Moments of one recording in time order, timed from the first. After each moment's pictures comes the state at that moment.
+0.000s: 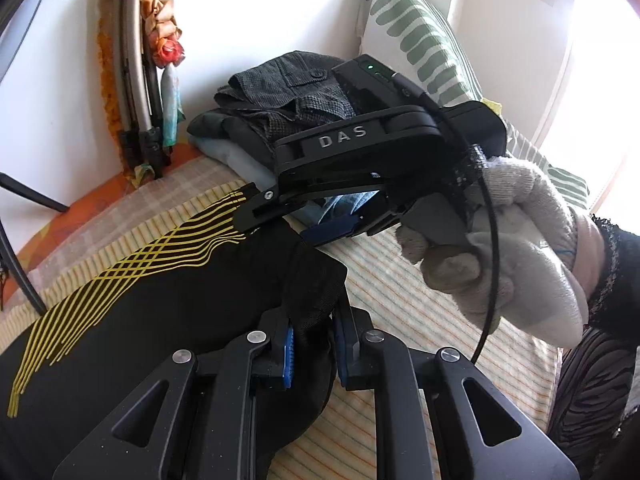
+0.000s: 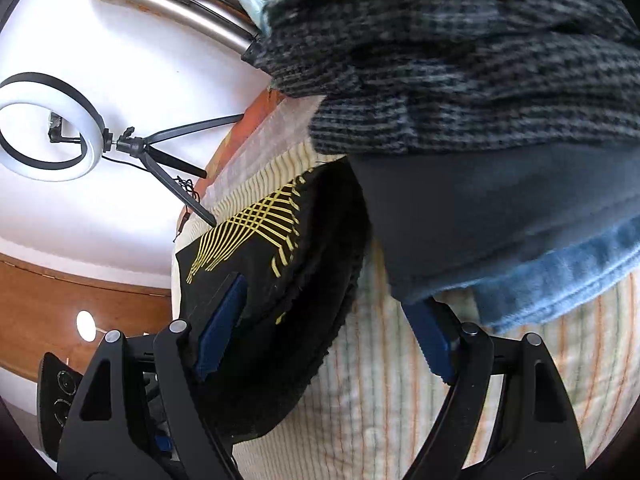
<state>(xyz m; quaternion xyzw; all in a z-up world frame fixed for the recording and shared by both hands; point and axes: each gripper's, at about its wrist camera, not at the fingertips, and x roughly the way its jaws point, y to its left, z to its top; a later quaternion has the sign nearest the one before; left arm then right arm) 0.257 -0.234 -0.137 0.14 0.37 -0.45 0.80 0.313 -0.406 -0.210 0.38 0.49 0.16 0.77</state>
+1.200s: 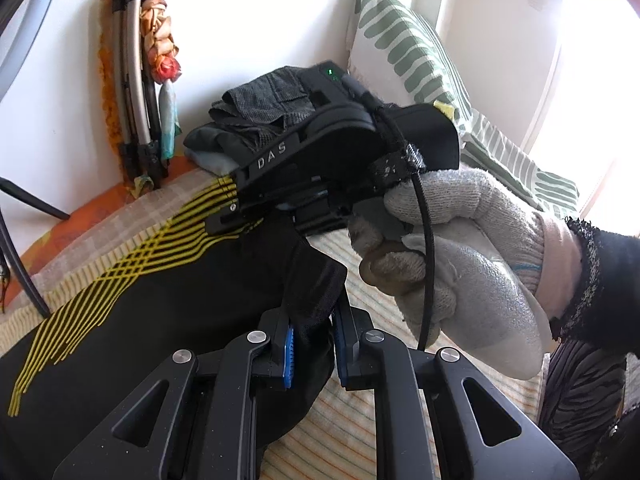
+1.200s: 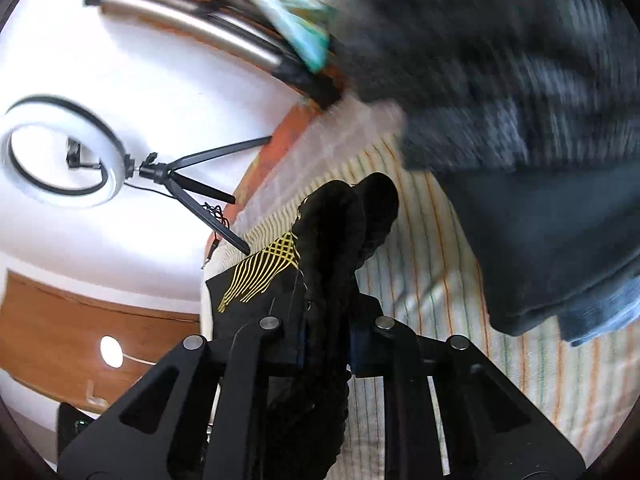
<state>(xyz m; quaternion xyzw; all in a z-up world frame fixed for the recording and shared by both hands) 0.244 -0.223 -0.124 0.13 0.35 -0.47 0.80 0.329 -0.379 -0.192 0.41 0.44 0.17 0.79</state>
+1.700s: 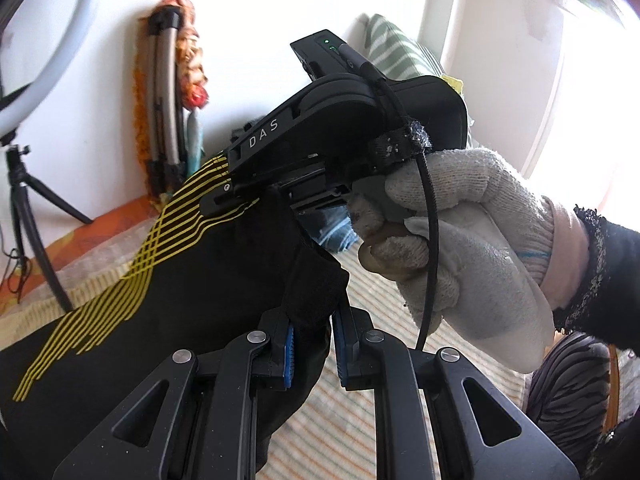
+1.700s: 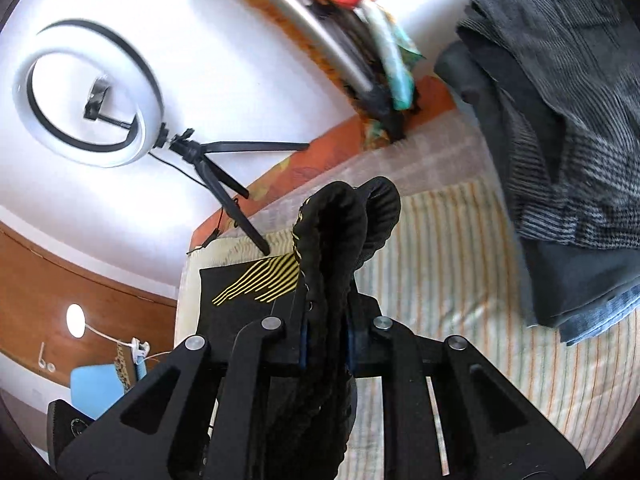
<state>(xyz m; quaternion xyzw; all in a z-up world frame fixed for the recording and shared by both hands) 0.236 -0.185 -0.097 0.09 0.32 -0.46 0.82 0.334 -0.330 -0.122 0.31 0.43 0.16 0.83</state>
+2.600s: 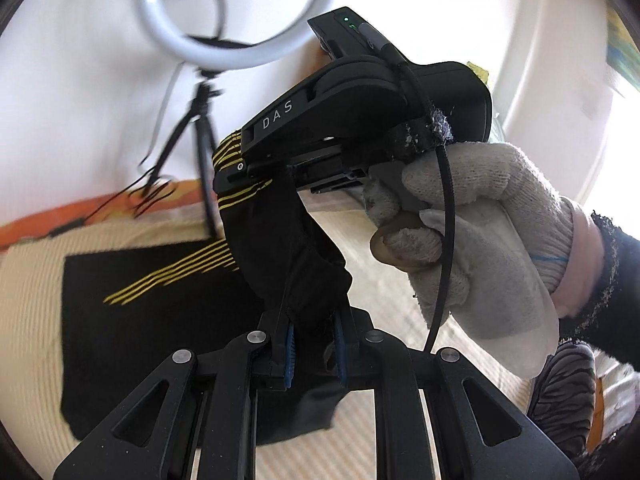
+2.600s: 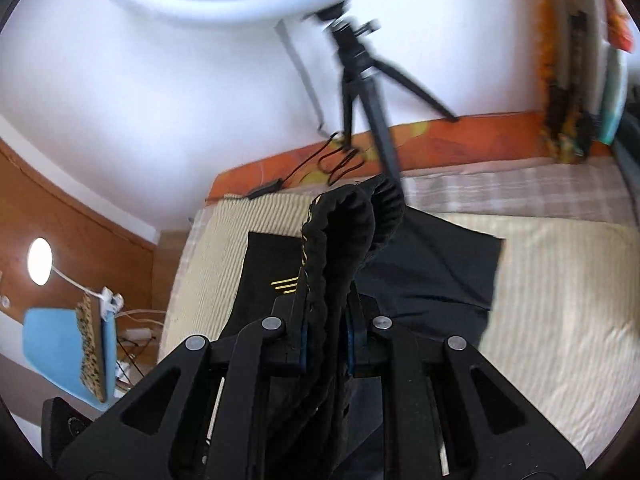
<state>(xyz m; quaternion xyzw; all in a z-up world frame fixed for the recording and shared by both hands) 0.248 0.004 -0.100 -0.02 0.33 -0.36 0.87 0.373 -0.102 -0.094 0.16 0.47 0.20 0.84</state>
